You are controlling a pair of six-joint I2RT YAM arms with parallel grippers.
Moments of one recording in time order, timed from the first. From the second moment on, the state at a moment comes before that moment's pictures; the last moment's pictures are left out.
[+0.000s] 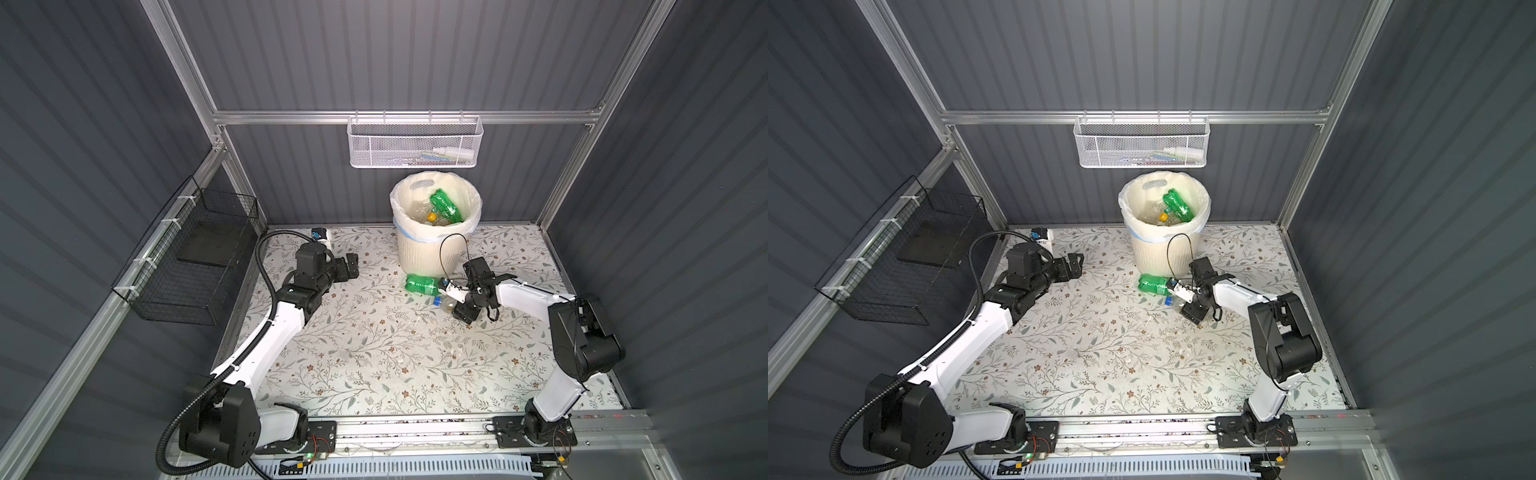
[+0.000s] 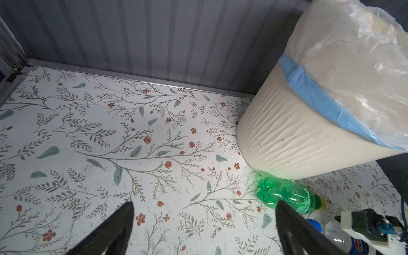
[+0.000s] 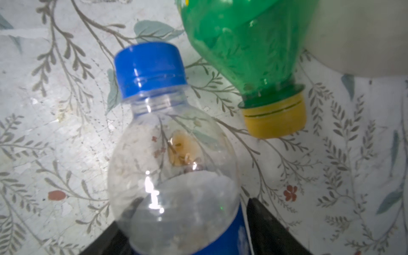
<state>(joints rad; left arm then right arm) -0.29 1.29 0.99 -0.16 0.01 -0.31 0.34 1.74 1.03 -0.48 -0.08 -0.67</state>
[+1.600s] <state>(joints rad) -0.30 1.15 0.86 -0.06 0.22 -0.22 0.38 0.58 0.67 0.08 0.05 -0.05</state>
